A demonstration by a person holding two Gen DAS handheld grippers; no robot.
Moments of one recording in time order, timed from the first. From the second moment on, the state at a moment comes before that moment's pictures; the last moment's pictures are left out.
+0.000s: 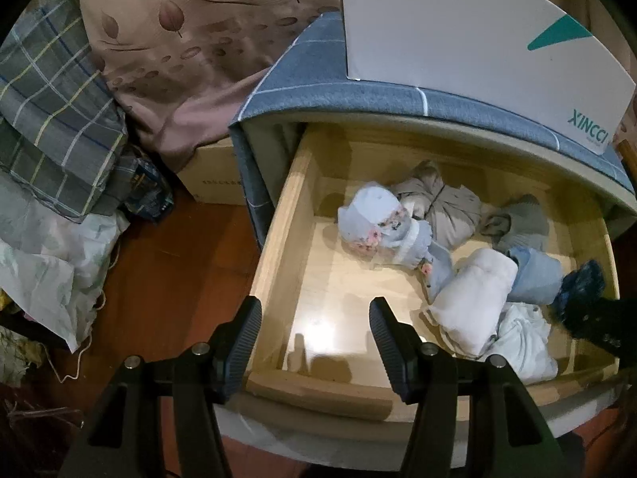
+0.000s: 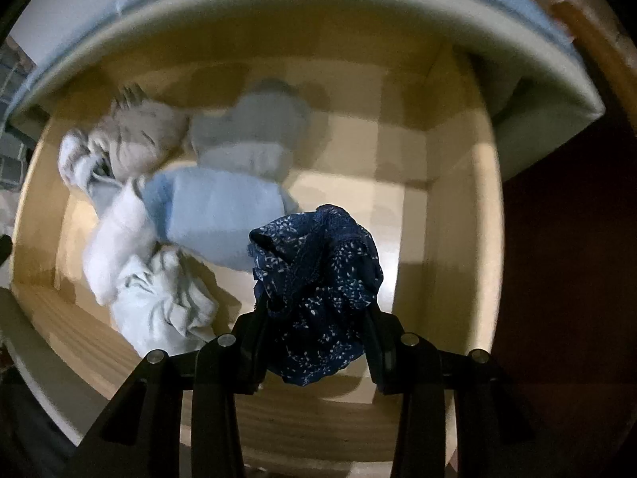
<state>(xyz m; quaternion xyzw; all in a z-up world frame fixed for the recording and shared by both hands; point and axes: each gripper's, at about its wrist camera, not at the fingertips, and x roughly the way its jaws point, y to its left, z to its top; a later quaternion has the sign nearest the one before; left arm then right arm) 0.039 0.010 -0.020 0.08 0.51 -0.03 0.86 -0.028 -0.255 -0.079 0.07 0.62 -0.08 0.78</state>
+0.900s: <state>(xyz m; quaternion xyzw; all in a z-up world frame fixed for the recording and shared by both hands) 0.038 0.013 -0.017 0.07 0.50 -0.03 0.86 -0.012 -0.262 0.129 0.07 0.41 -0.10 0.91</state>
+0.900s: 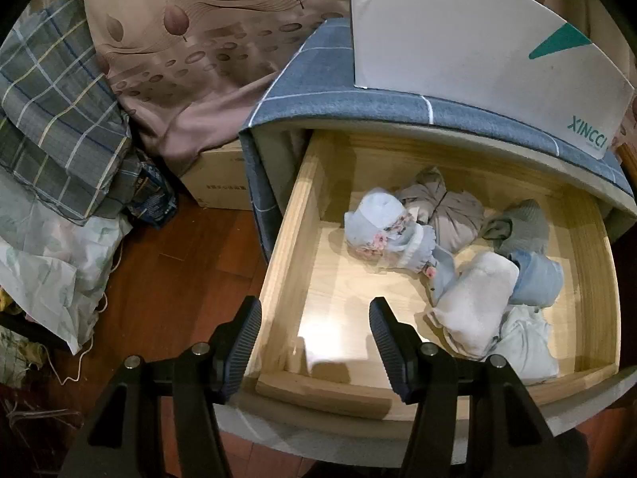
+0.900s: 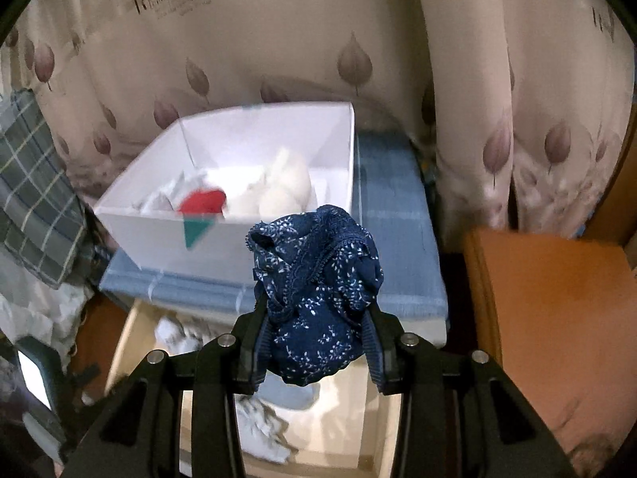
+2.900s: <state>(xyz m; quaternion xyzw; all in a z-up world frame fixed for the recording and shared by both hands) 0.043 0.029 -0.021 0.02 0.52 -0.02 0.85 0.012 -0.221 0.100 0.03 0.51 0.02 0.86</state>
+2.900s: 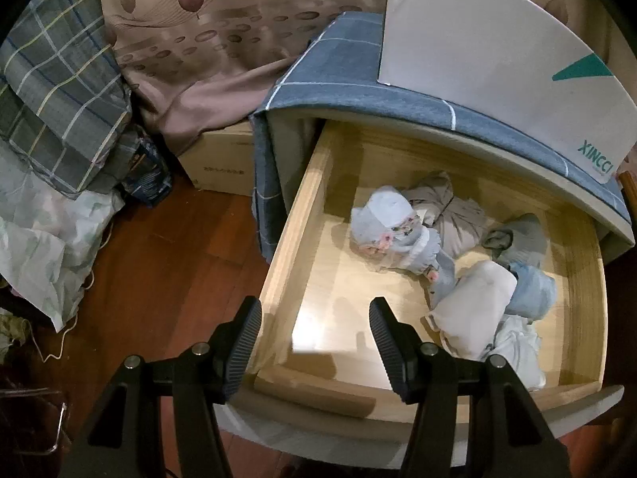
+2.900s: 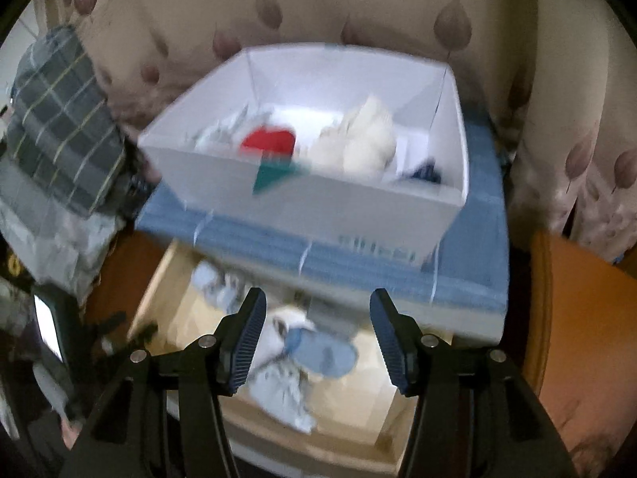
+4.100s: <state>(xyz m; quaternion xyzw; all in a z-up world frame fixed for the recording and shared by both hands) 0.046 0.030 -0.025 0.02 0.53 -0.03 0.85 0.049 -0.182 -0.106 -0.13 0.64 0.11 0.75</state>
